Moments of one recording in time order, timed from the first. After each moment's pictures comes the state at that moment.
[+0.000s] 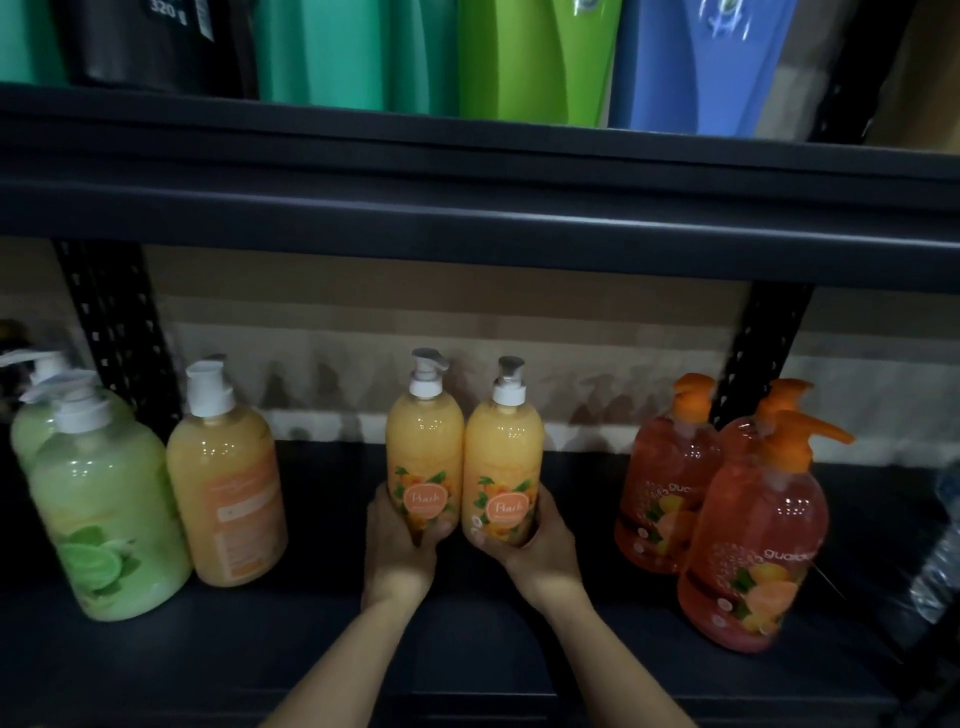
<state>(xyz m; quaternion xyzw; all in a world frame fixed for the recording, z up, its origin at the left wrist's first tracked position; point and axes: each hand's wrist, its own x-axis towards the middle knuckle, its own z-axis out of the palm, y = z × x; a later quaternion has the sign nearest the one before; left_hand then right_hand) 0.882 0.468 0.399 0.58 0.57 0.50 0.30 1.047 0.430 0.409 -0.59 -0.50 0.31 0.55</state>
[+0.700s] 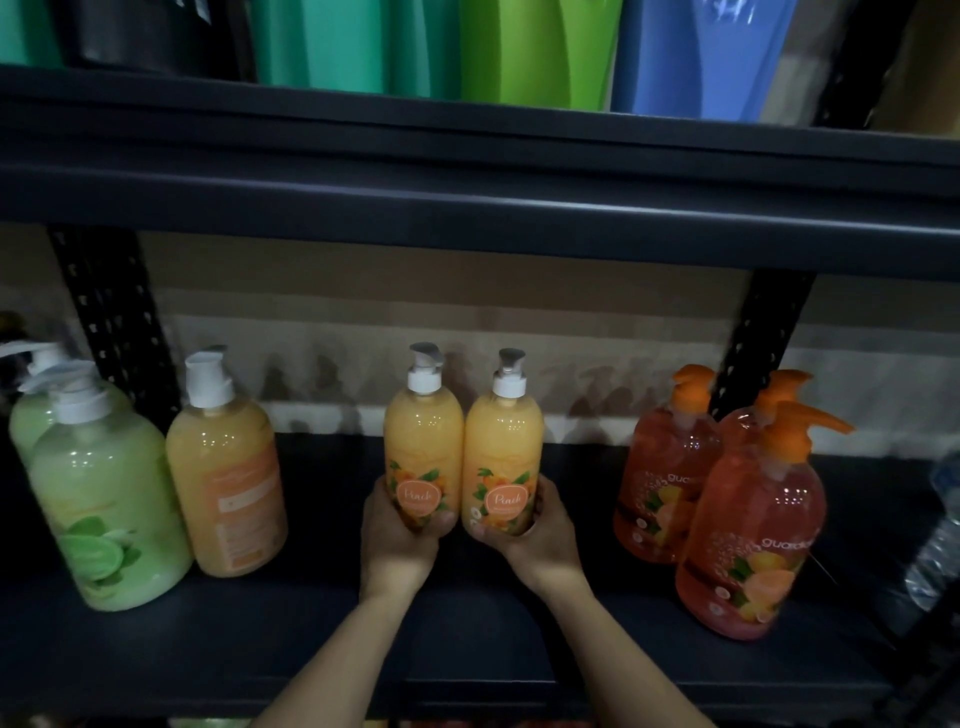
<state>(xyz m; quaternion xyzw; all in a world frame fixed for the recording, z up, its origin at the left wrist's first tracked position) 0.880 0.468 0.397 0.55 0.56 0.52 0.34 1.047 0.432 0.410 -0.59 -0.49 0.32 0.56</state>
